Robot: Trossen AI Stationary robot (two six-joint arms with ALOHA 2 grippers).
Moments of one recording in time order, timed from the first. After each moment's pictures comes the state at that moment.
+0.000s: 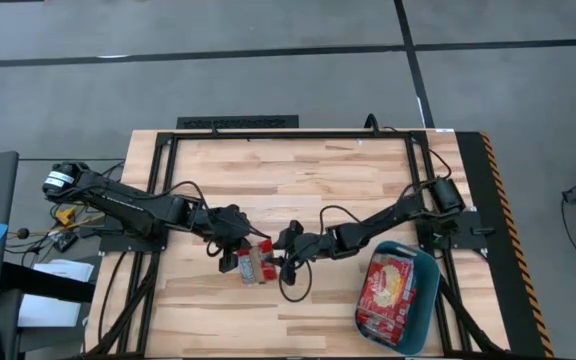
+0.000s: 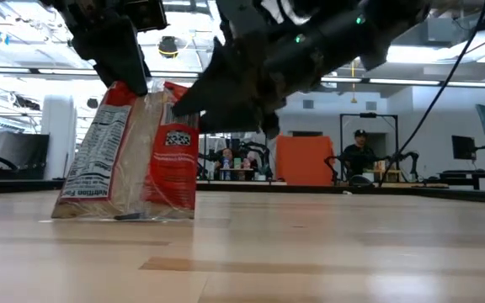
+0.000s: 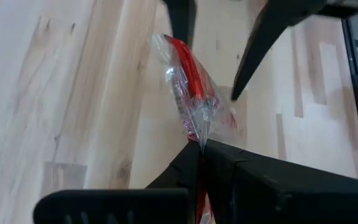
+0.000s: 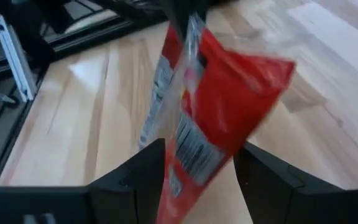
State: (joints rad) left arm -0.21 1.24 0.79 -0.30 -0.04 -0.37; right arm 0.24 1.96 1.10 0.39 0.23 0.44
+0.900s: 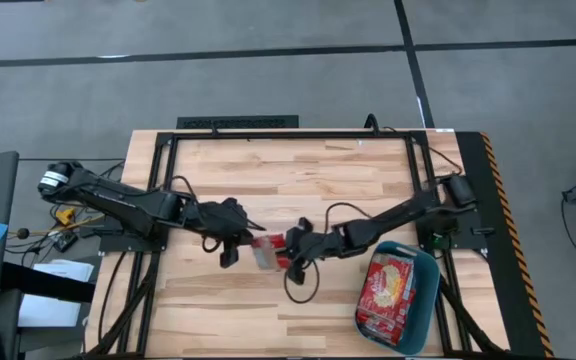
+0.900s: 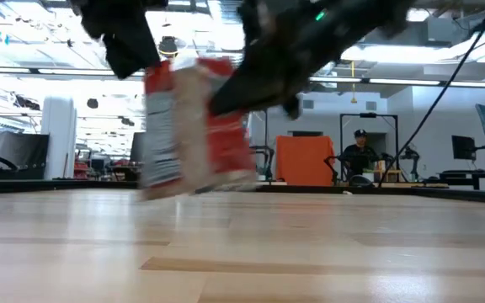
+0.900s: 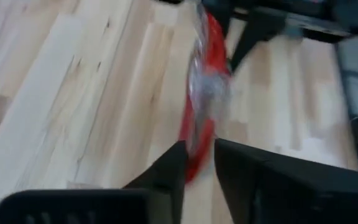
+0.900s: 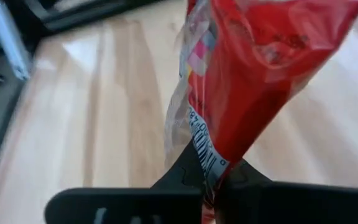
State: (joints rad) left arm -0.21 1.19 0.83 -0.30 -0.13 -0.39; right arm 0.27 1.85 1.10 0.18 0.24 0.44
